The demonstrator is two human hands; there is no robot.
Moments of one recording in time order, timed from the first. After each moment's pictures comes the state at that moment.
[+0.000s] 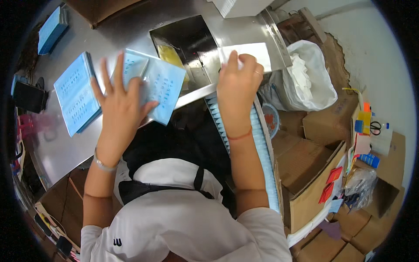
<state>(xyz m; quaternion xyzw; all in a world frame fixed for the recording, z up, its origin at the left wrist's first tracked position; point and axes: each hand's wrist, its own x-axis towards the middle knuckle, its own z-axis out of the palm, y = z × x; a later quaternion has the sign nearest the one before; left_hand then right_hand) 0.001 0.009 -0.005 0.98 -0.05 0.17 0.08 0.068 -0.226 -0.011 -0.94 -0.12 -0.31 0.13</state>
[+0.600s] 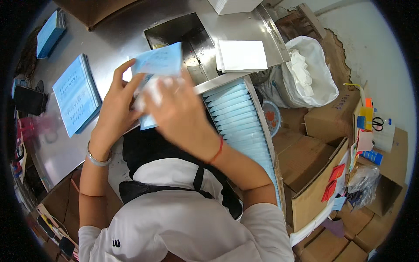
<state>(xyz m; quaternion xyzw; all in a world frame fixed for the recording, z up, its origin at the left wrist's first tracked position) 0.013 0.026 -0.001 0.94 -0.13 0.05 0.32 0.022 -0.158 -0.009 -0.87 -0.38 -0.21 0.22</state>
